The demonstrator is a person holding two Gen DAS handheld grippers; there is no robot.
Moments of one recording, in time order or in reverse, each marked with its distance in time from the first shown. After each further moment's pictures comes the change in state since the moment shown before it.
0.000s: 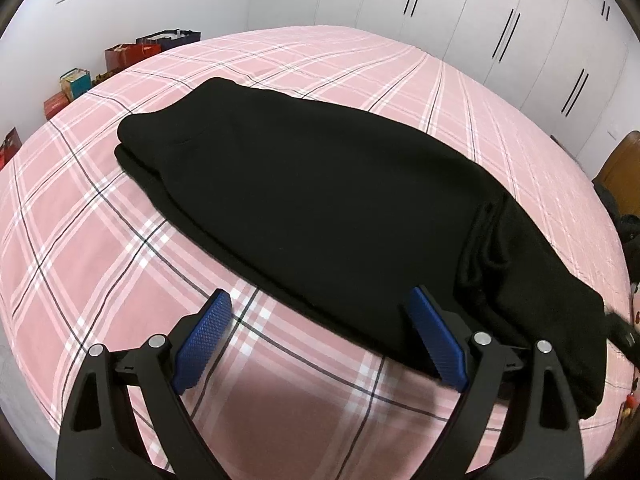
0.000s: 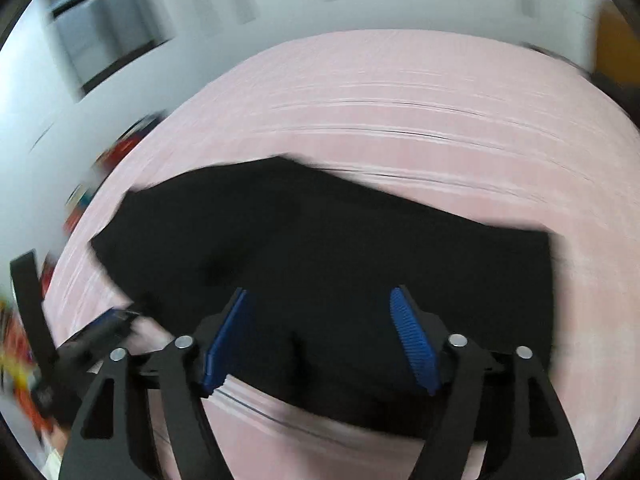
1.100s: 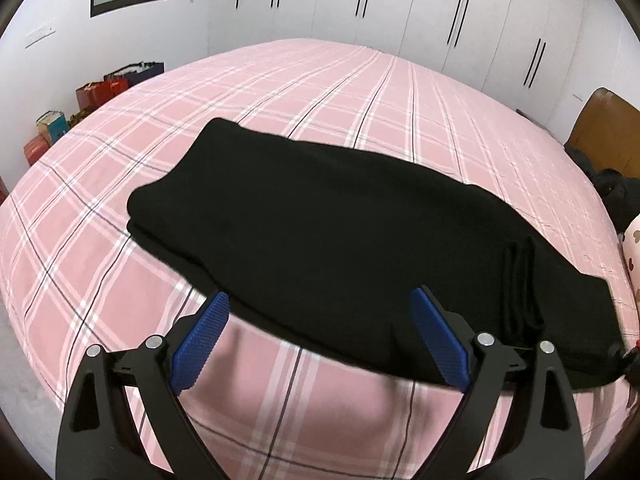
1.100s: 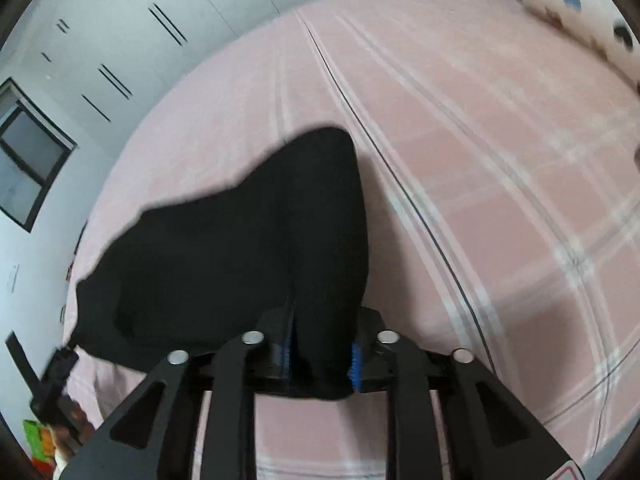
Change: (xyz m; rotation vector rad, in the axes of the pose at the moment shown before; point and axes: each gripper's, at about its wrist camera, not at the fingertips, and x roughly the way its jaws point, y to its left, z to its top) left arm -0.043 -0.038 -0.032 0.141 -0.031 -0.052; right arm -0.037 -0.208 -0.072 0.344 0.068 -0.037
